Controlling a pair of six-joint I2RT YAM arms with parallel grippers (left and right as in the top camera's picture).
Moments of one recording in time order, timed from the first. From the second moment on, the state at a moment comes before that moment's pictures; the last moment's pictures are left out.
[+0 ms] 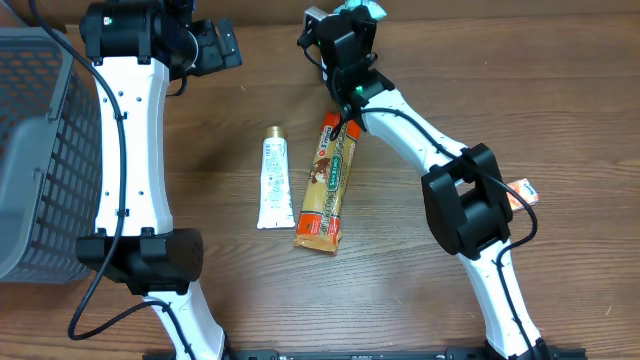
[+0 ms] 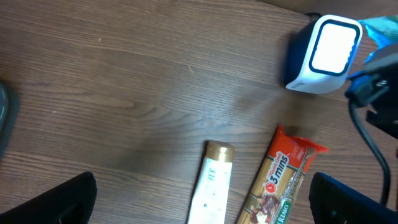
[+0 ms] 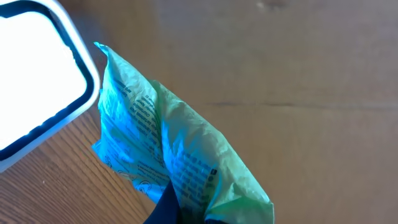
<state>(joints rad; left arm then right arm) -0.01 2.02 2.39 -1.41 0.02 -0.29 0.53 2.43 2.05 0.07 0.74 -1.25</state>
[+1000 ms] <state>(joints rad) -0.01 2.02 2.39 -1.41 0.02 -0.29 0.53 2.18 2.04 -0.39 0.72 -0.83</state>
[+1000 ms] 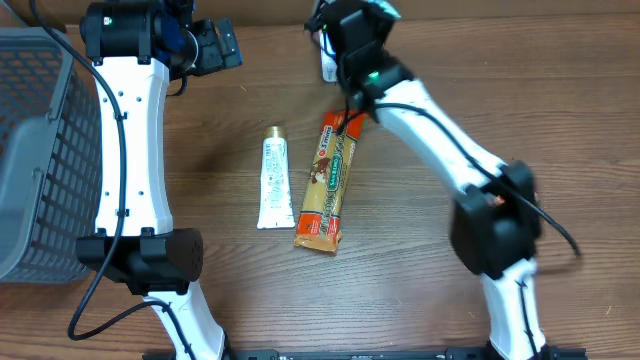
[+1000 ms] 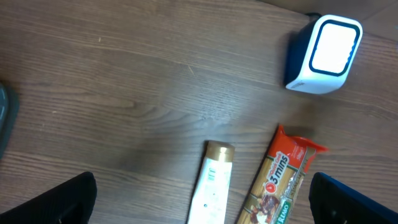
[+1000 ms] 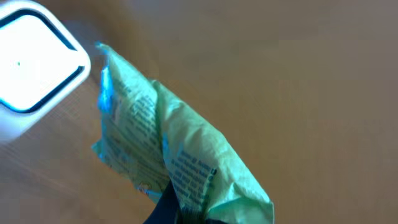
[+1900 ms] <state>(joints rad) -0.01 2.02 2.39 -1.41 0.02 -0.29 -0.28 1.81 1.47 -1.02 -0.12 -0.03</state>
